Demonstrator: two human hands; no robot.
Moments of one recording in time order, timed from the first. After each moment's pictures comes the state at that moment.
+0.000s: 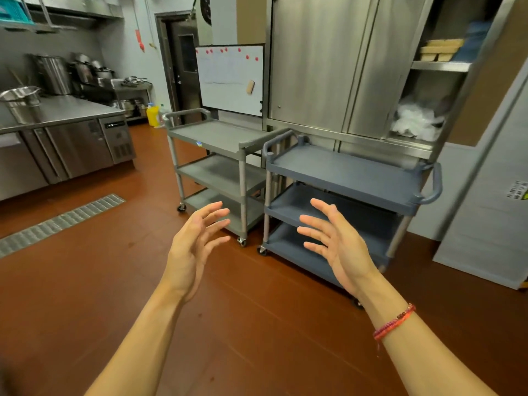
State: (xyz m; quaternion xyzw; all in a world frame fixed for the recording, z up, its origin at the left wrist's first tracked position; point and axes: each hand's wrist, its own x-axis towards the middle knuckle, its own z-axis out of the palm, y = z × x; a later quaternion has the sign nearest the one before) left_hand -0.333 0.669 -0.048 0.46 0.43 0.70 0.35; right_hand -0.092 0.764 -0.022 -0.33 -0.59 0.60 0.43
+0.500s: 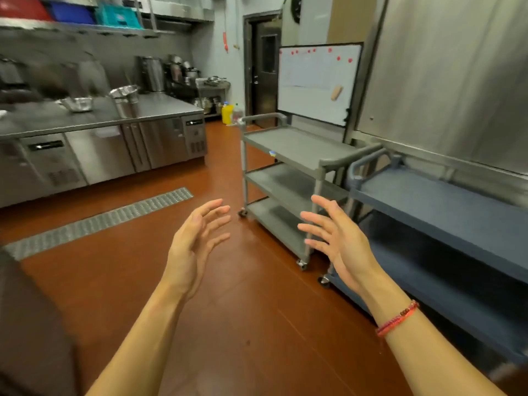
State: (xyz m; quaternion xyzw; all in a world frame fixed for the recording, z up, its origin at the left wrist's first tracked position) left_hand -0.565 0.762 -0.034 0.38 0.49 0.74 0.25; right_hand -0.363 0.925 -0.012 -0.25 -0.61 0.67 0.34
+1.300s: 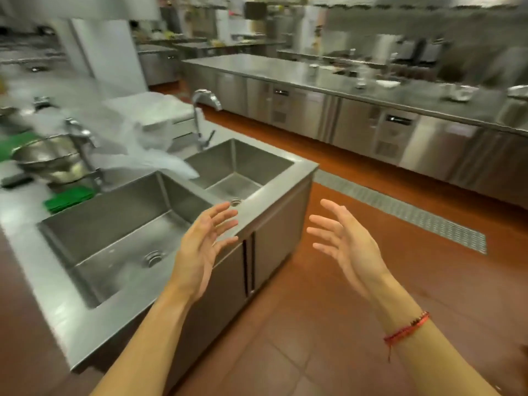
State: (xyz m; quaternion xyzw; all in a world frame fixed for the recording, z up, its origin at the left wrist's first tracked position) left_hand -0.620 0.575 -0.069 -0.06 0.60 0.77 -0.22; right_hand -0.736 0.811 -0.045 0.15 -0.65 0.72 -0.18
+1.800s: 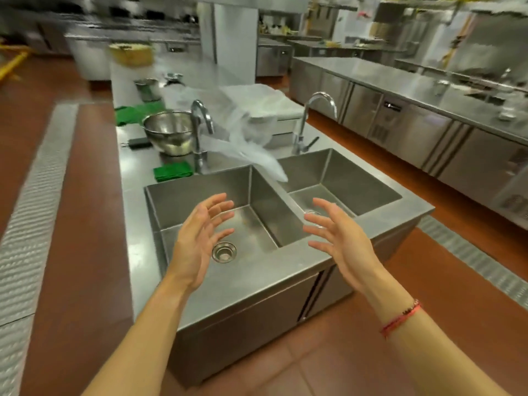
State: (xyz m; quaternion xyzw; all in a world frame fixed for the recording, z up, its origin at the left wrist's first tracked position) left_hand -0.581 0.395 -0.090 -0.19 0.55 0.71 -0.38; right_hand -0.779 0.558 -0.062 0.27 -0.63 0.65 -0.33
